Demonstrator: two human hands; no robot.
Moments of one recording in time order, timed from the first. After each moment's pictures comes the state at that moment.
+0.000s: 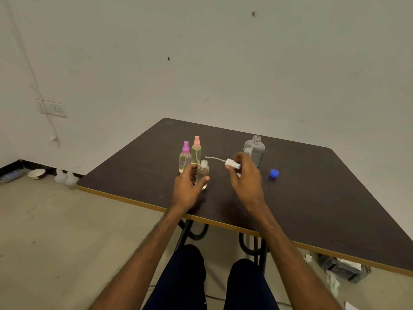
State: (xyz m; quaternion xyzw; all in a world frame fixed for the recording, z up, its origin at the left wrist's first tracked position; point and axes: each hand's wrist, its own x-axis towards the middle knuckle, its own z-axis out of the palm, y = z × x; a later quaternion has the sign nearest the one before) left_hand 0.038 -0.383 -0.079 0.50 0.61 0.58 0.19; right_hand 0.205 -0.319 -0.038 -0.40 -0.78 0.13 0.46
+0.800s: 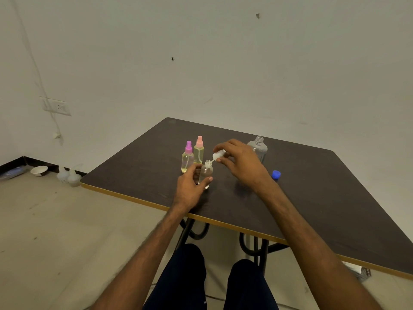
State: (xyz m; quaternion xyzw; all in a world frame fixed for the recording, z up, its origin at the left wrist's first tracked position) left_hand 0.037 -0.381 -0.081 0.51 0.62 0.57 0.19; right_hand 0.194 -0.325 0.030 -0.26 -0.91 0.06 0.32
